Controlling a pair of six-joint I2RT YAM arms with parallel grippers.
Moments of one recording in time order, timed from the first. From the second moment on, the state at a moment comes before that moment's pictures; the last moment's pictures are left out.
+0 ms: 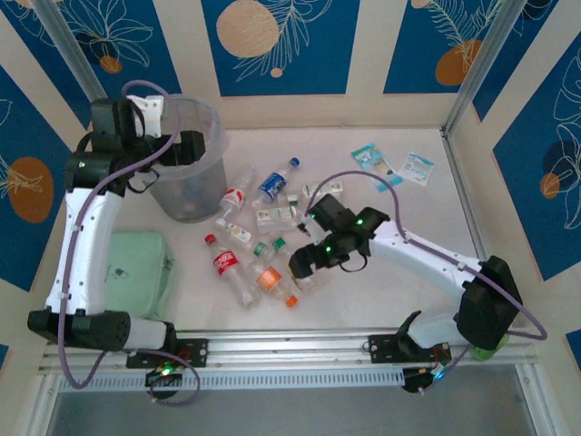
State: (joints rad) left arm -0.10 1.34 1.70 -0.97 0.28 -0.14; right arm 0.81 1.39 1.05 -0.89 -0.29 0.33
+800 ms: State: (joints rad) left arm -0.11 1.31 1.55 -0.85 0.32 -0.24; right arm 0.90 1.65 1.08 -0.86 -0.06 0.36
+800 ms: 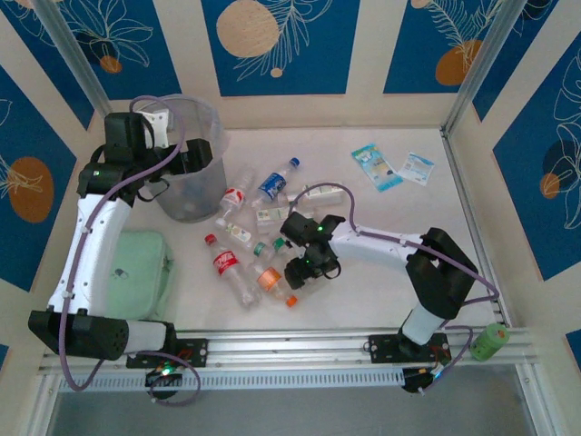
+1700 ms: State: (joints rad) left arm -0.34 1.27 1.41 -0.31 0.40 -0.67; right arm 0.47 1.04 0.83 -0.37 -0.34 0.41
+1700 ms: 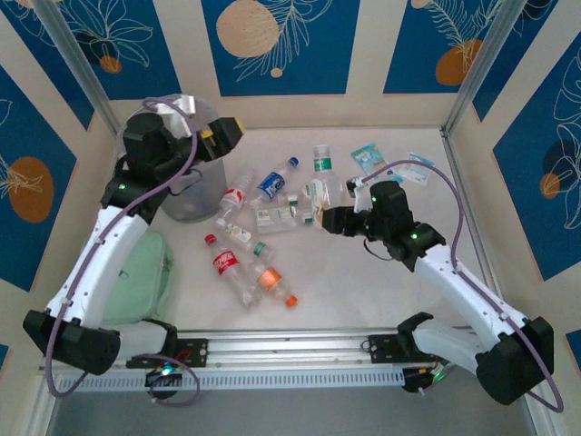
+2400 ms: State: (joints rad) left arm -0.58 1.65 1.50 -0.09 0.42 -0.79; right arm 0.52 1.15 0.89 -0.22 -0.47 0.37
